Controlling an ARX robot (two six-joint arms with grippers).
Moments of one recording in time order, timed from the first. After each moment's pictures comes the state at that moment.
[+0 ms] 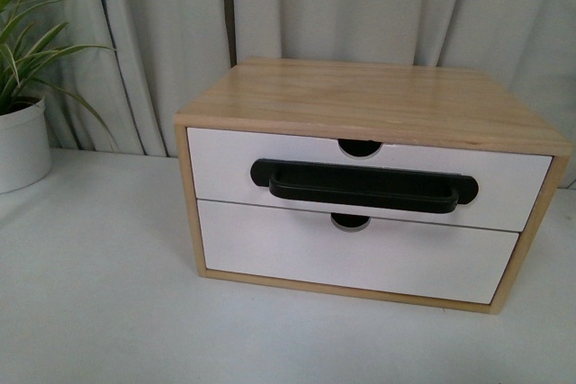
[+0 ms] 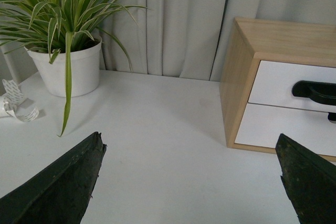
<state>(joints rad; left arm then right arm) 0.00 0.00 0.01 0.00 0.00 0.00 0.00 0.00 0.01 0.00 0.00 -0.01</state>
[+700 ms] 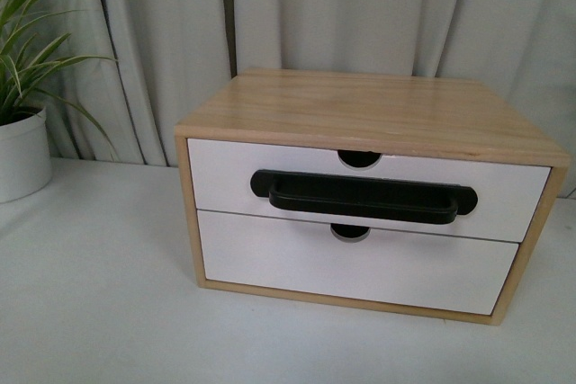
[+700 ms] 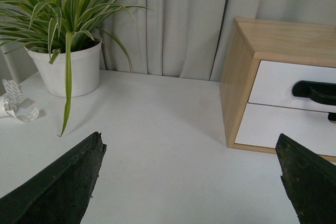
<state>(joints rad) 0.00 0.00 0.01 0.00 0.00 0.00 0.00 0.00 0.01 0.00 0.00 -0.01</state>
